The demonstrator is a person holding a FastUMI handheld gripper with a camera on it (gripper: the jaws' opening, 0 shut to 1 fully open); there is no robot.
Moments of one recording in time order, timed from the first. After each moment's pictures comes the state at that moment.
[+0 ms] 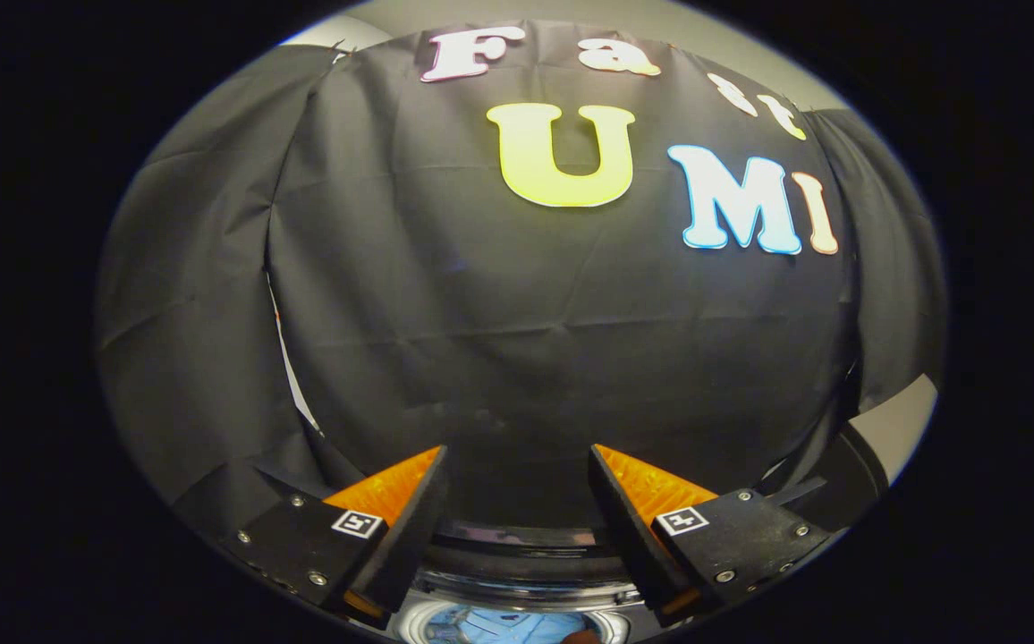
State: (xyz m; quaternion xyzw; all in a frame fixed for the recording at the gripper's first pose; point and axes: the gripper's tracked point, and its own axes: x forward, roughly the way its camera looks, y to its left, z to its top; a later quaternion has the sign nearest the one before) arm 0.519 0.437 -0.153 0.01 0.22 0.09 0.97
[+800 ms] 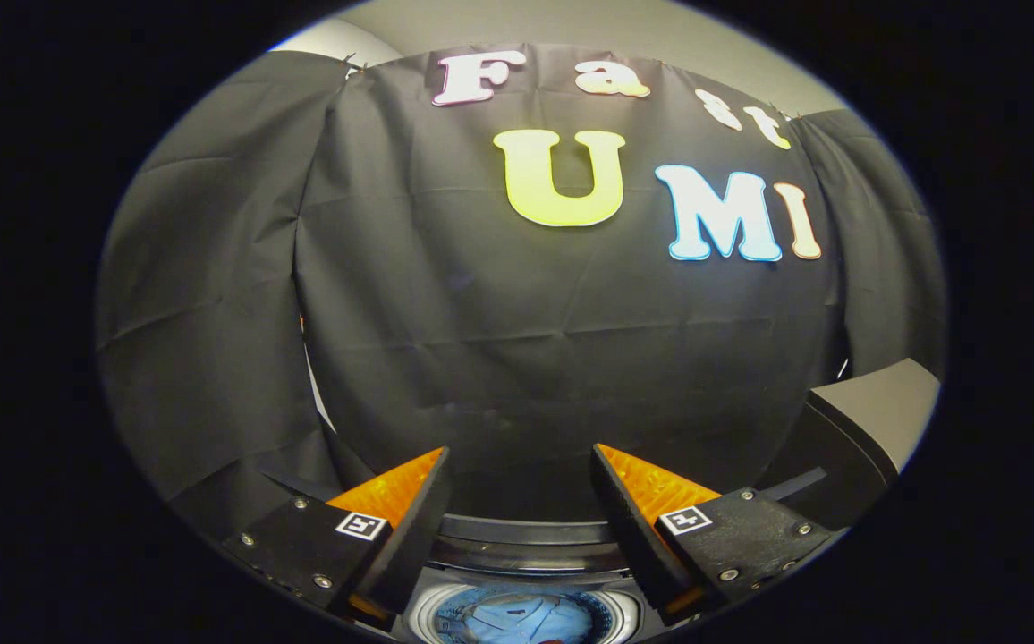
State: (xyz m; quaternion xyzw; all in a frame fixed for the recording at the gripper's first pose) arm 0.438 0.435 -0.142 0.00 0.17 0.10 0.98
